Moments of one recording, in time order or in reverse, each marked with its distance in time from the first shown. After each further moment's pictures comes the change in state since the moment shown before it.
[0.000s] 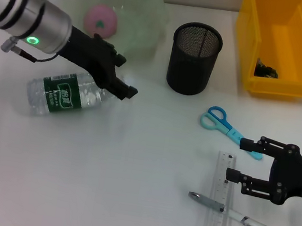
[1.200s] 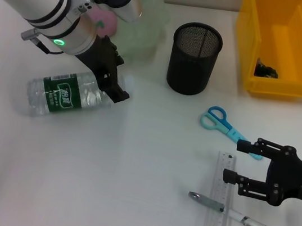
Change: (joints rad) left arm -0.083 -0.012 0.271 0.001 0.187 -0.125 -0.126; right arm -0.002 0.008 -0.001 0.006 0.000 0.005 0.006
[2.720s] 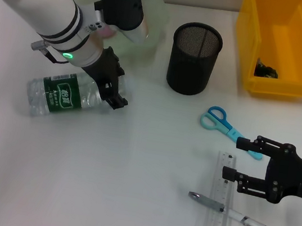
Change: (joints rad) left arm -0.048 -0.001 0.084 -0.152 -0.008 -0.128 0.017; right arm 0.005 0.001 0.003 0.003 0.005 0.003 0.000
